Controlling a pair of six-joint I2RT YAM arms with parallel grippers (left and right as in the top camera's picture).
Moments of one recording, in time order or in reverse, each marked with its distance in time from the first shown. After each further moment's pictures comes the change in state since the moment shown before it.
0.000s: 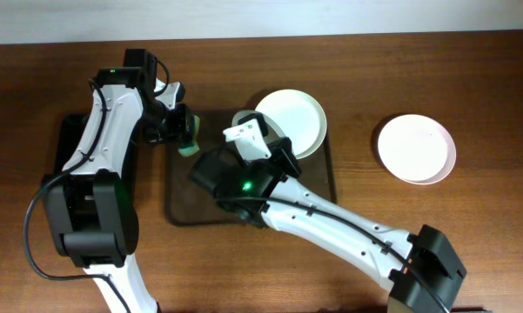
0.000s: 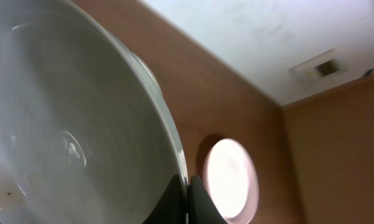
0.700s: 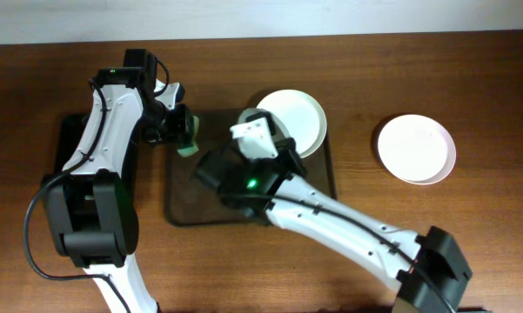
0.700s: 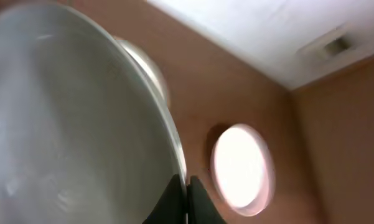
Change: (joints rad) left arm 0.000 0.000 0.000 -0.003 -0.011 0.000; right arm -0.045 -0.032 0.002 -0.038 -0.121 0.098
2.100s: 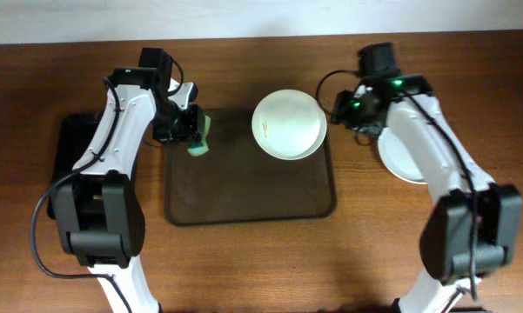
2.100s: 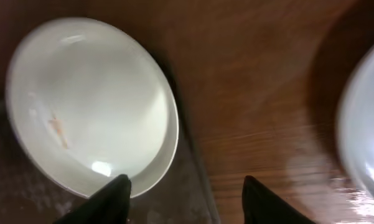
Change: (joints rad) left arm -0.060 0.000 0.000 0.023 -0.009 0.000; right arm -0.762 0.111 -0.003 0.245 -1.067 -0.079
